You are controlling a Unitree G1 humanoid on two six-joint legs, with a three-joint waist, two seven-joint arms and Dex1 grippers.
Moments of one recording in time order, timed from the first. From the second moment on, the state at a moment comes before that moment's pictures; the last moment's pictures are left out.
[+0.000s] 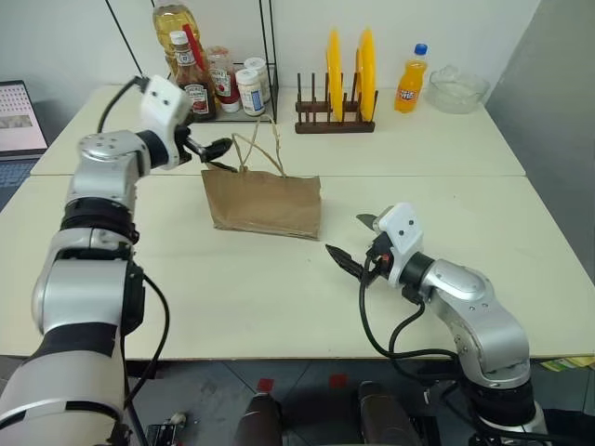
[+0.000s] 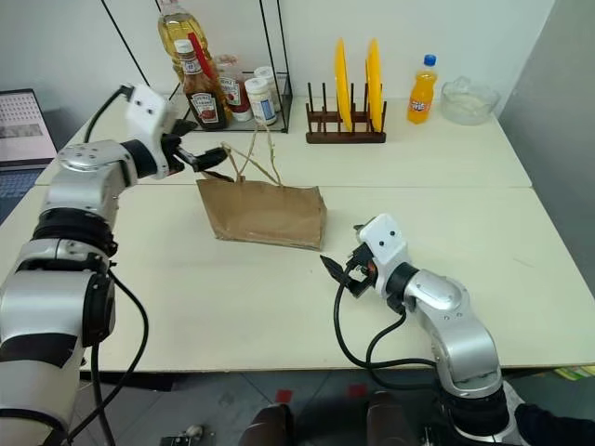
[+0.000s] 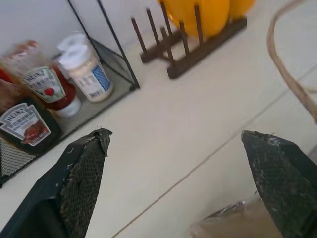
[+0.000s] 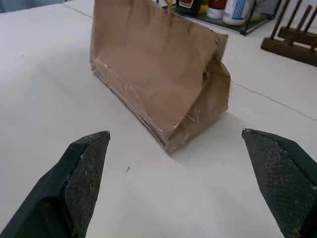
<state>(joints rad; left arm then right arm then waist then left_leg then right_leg) -1.28 0.66 -0.12 1.20 -0.03 -0.05 -0.84 -0.29 -0.21 0.12 -0.59 0.07 0.81 0.54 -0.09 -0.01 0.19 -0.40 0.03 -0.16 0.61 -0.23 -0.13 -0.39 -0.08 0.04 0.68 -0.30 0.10</state>
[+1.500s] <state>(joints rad) -0.25 1.14 0.07 -0.02 -0.31 -0.10 -1.61 -0.29 -0.53 0.14 -0.43 0.25 0.57 0.79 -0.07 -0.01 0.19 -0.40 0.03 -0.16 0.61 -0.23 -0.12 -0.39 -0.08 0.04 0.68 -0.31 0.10</state>
